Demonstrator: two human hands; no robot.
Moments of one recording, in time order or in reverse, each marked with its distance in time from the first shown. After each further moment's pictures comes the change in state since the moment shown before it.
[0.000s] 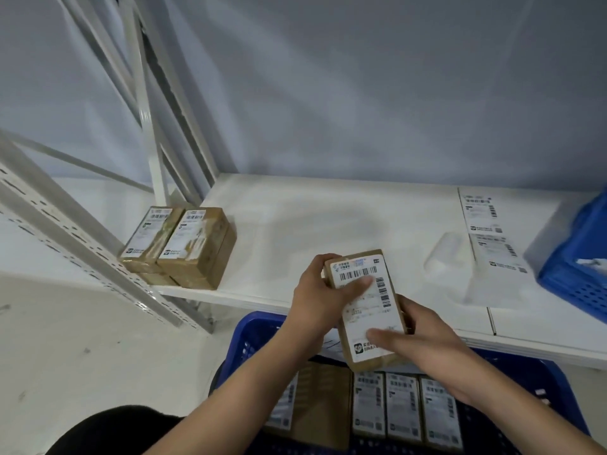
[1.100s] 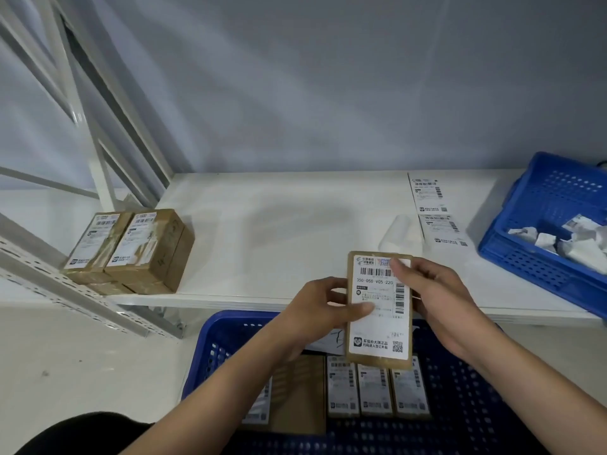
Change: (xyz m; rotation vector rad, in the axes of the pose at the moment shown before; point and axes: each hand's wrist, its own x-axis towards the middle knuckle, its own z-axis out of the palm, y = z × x) left_hand -0.011 -0.010 0.040 0.197 -0.429 -0.117; right_hand -0.017 0.008 -0.062 0.408 0.326 -0.063
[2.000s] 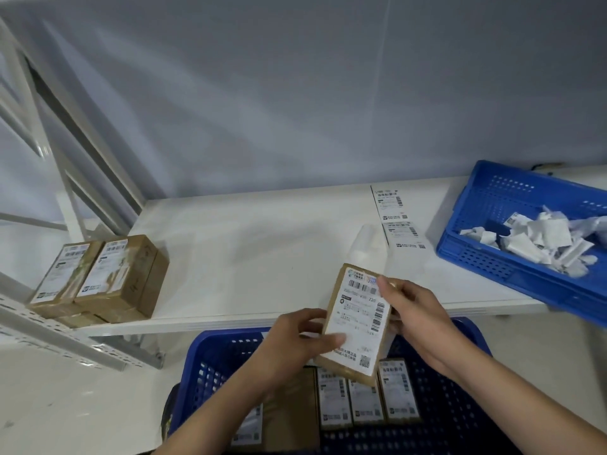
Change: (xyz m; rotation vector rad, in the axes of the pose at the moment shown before) left_hand -0.020 -0.024 0.017 0.093 0.033 0.039; right_hand -0.020 0.021 -0.027 0.063 0.033 0.061
